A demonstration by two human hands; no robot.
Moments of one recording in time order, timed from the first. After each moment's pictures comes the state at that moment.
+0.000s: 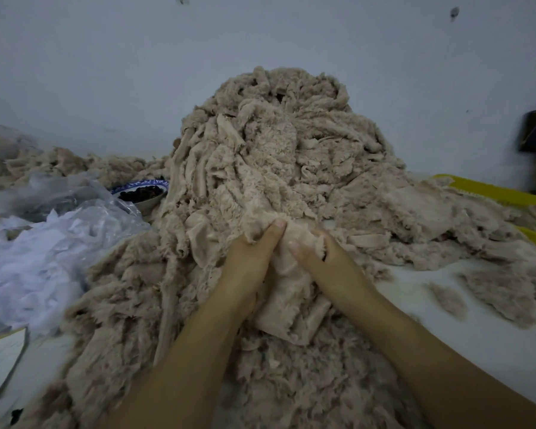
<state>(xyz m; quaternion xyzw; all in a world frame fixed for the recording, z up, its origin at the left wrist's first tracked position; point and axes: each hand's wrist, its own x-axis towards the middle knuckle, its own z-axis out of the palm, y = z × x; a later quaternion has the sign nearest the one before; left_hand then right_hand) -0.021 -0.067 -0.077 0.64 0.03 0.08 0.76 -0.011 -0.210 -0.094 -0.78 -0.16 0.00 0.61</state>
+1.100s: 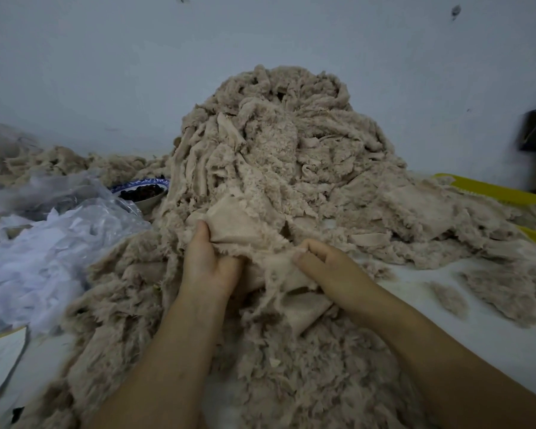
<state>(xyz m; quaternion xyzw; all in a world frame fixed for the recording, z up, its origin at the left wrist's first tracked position) 0.005 -0.025 -0.073 0.22 0.10 0.05 0.97 -0.014 -0.214 -0.090 -0.76 -0.22 0.06 0.61</state>
